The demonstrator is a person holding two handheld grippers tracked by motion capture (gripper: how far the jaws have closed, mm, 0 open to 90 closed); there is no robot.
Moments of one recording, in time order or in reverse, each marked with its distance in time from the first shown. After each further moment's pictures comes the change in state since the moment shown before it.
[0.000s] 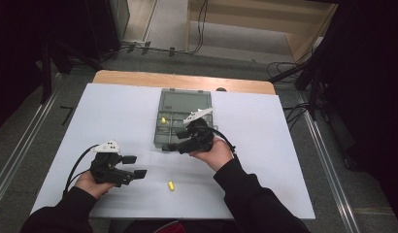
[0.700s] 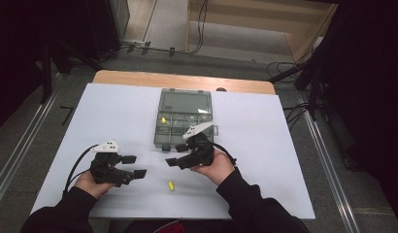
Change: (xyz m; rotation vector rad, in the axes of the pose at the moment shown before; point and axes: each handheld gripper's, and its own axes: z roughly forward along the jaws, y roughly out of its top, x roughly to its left) left arm 0.000 0.000 0.000 -0.003 0.002 -0.003; right arm 0.025 -0.028 0.001 0.018 0.037 -0.031
